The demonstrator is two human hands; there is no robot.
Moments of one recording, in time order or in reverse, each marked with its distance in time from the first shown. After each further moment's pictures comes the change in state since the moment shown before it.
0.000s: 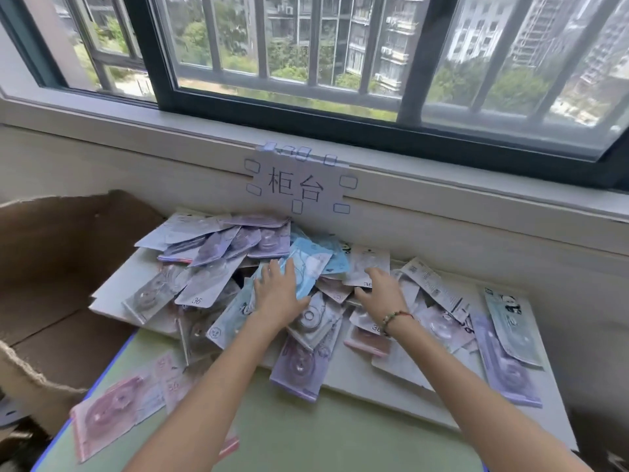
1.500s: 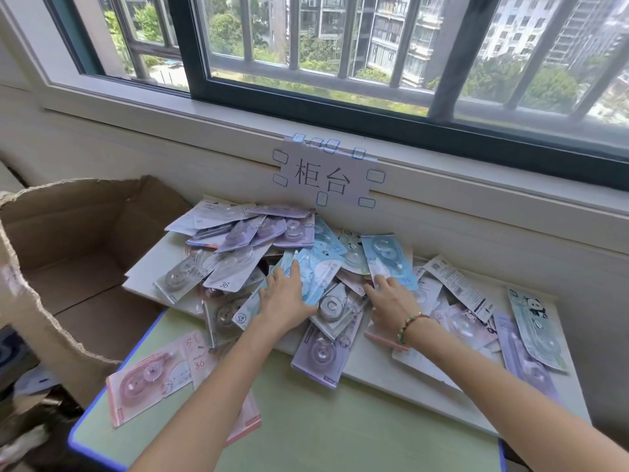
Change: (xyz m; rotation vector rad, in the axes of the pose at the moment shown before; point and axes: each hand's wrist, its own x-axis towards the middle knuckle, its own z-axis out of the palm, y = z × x) left_hand -0.034 -0.027 -0.008 -0.097 -0.057 -0.071; right_hand -0.011 -0.002 0.023 -0.631 -0.140 -0.381
